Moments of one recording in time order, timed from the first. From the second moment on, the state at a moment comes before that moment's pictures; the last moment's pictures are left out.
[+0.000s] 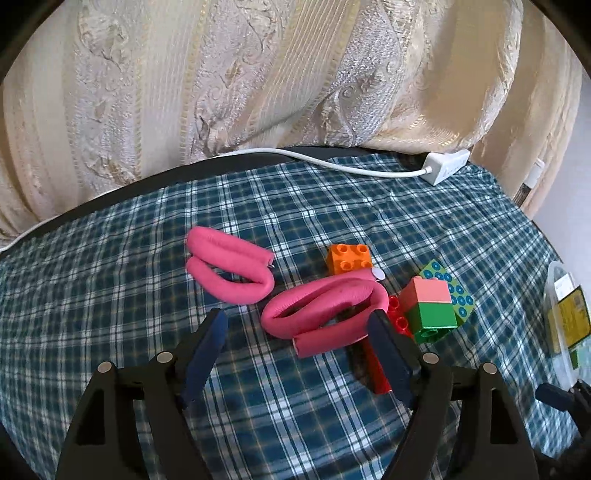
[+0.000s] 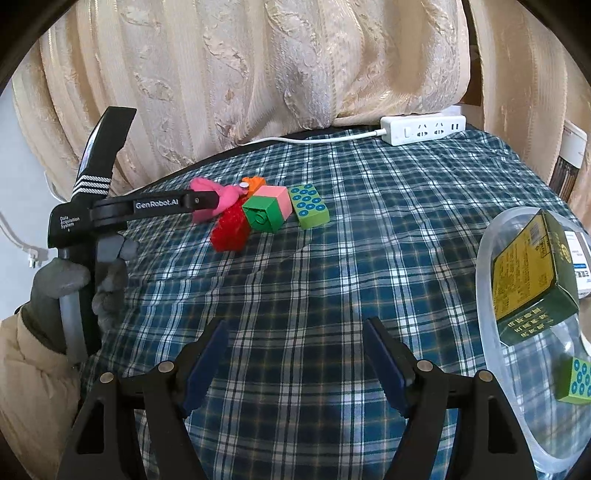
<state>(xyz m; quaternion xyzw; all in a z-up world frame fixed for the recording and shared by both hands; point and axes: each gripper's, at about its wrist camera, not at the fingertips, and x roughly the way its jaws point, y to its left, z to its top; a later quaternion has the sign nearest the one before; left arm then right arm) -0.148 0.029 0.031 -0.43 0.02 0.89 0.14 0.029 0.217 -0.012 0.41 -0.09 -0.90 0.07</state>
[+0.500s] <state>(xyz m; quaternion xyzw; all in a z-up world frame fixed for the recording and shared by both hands) -0.147 -0.001 0.036 -0.42 -0.04 0.89 0.15 -0.019 0.167 -0.005 0.42 -0.04 -0.90 0.11</state>
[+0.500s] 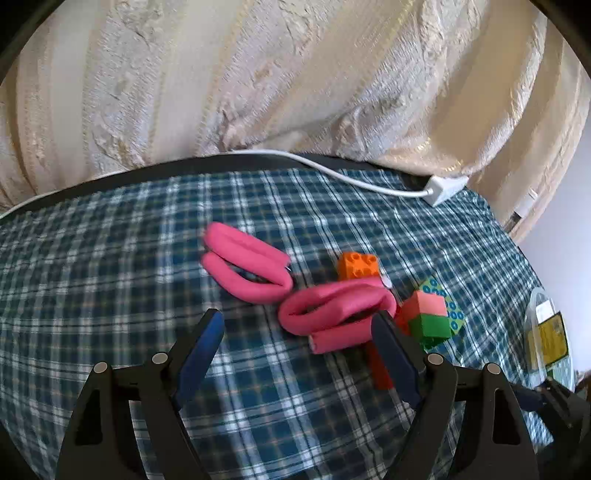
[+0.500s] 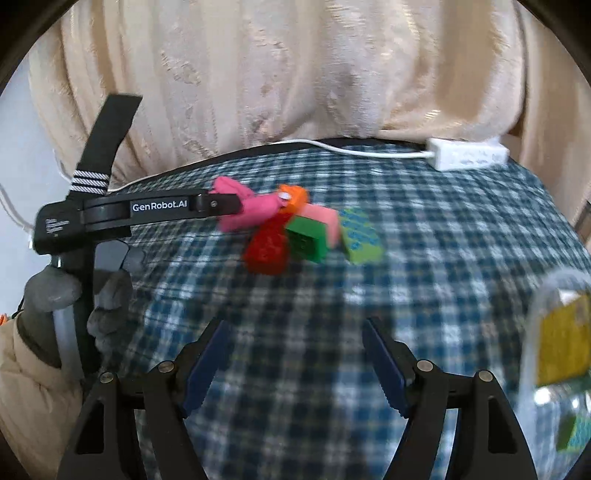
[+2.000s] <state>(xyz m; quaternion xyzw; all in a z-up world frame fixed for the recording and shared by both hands) -0.151 -0.018 0.039 -0.44 -0.05 0.89 0.11 -0.022 0.116 -0.028 0.43 0.01 -0.88 0.19</state>
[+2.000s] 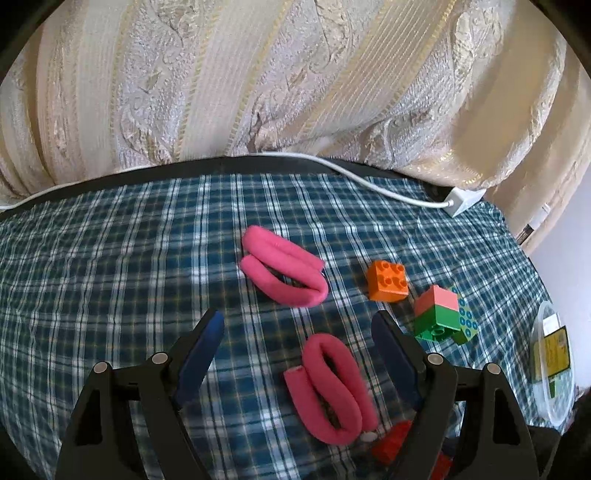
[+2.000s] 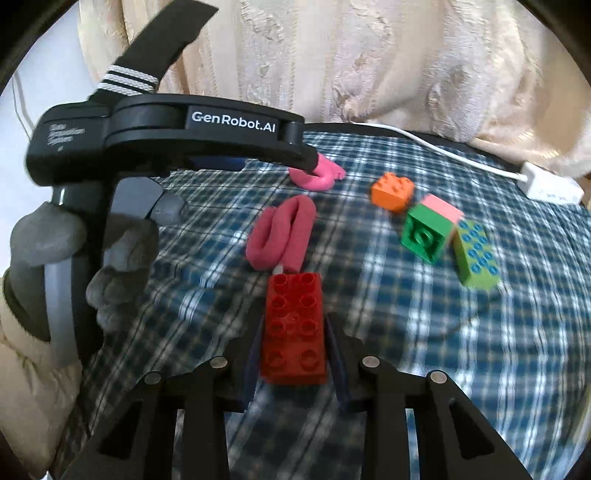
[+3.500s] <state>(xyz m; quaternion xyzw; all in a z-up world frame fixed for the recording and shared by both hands) -0.115 0.019 0.015 -0.47 0.00 0.88 0.06 -0.001 0.159 -0.032 0.42 -0.05 -0.90 0.11</state>
